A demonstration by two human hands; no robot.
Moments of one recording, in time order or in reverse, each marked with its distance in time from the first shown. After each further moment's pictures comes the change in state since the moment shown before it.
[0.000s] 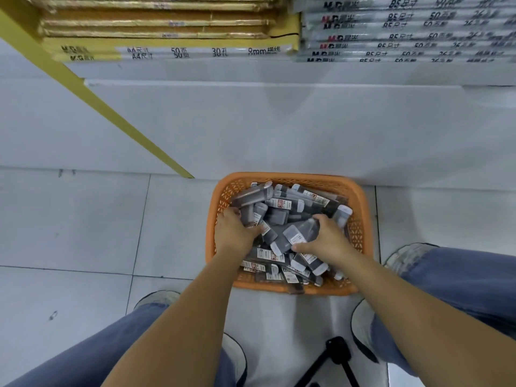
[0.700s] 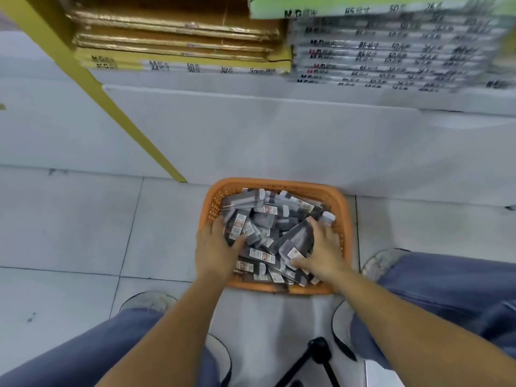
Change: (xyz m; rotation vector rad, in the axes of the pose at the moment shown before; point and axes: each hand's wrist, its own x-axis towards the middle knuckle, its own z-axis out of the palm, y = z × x) left_hand -0.037 -0.028 -0.010 0.087 0.125 0.180; right_hand -0.024 0.023 0.001 -0.220 0.142 -0.070
